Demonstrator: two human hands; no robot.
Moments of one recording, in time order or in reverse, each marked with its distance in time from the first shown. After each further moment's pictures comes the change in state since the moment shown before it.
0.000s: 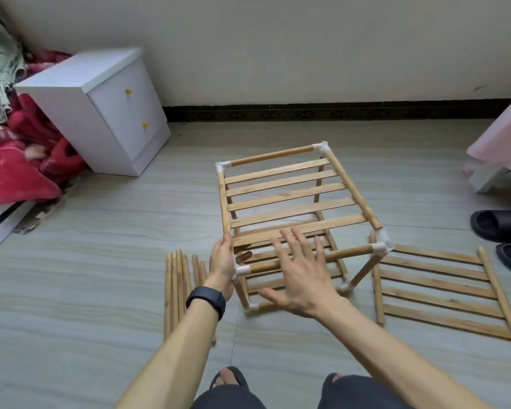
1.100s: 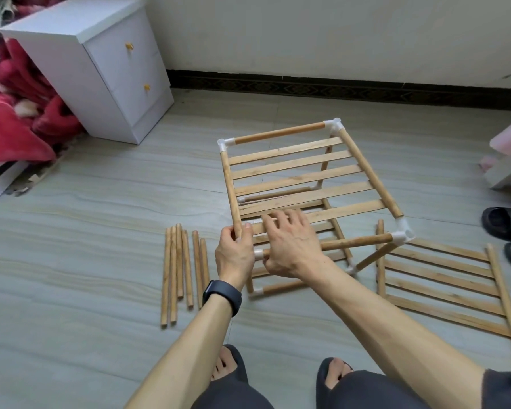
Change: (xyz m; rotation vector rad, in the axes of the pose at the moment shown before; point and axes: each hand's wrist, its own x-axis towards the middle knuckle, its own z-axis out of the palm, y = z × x) left_hand 0.007 -0.037 0.002 0.447 0.245 0.315; right_hand 0.053 -0.022 -0.005 -0.085 -0.054 -0.071
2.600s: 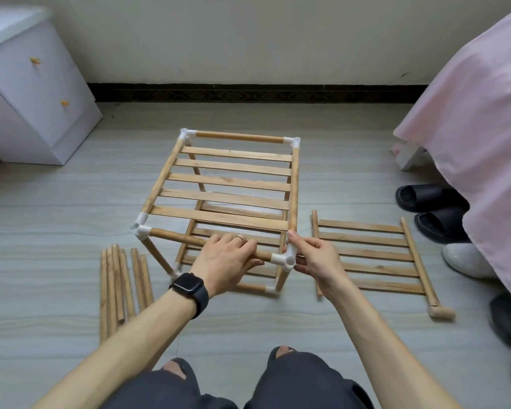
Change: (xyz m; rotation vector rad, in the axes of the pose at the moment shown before) left_hand -0.048 0.042 0.053 1.218 -0.499 1.183; right_hand -0.128 0.123 0.008 1.617 0.278 0.785
